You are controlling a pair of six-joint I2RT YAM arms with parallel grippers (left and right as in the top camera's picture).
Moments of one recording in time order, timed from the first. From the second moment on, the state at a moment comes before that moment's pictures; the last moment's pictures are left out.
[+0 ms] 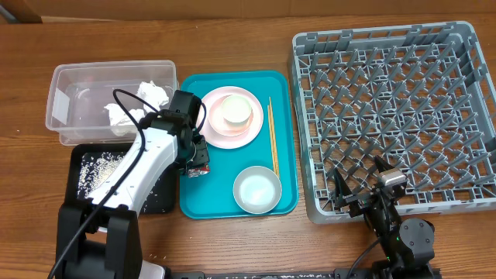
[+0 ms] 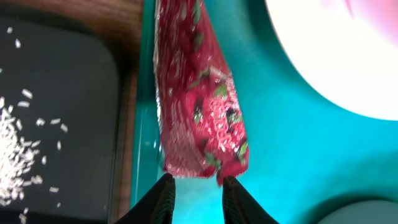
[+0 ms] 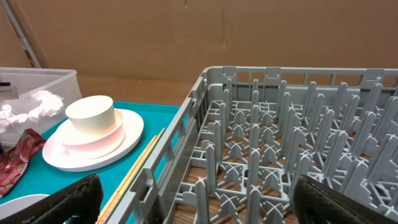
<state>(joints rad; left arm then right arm) -0.24 1.64 1.07 -0.90 -0.02 -0.47 0.17 0.01 0.06 -0.16 -0.14 0.05</state>
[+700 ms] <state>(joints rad) -0.24 1.66 1.01 -0.79 -0.05 -0.47 0.17 0.01 0.06 -0.16 -0.14 0.05</state>
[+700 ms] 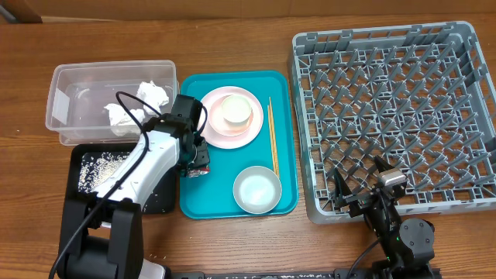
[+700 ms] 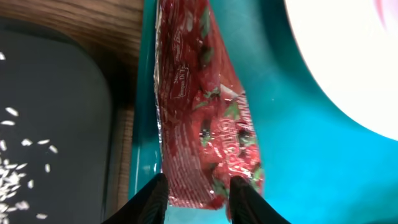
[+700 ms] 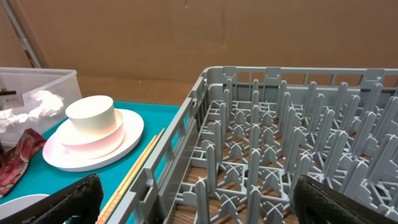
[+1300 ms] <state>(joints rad) -0.24 1.67 0.96 -0.74 -0.06 -0.47 0.17 0.01 0.06 -0.16 -0.14 0.05</state>
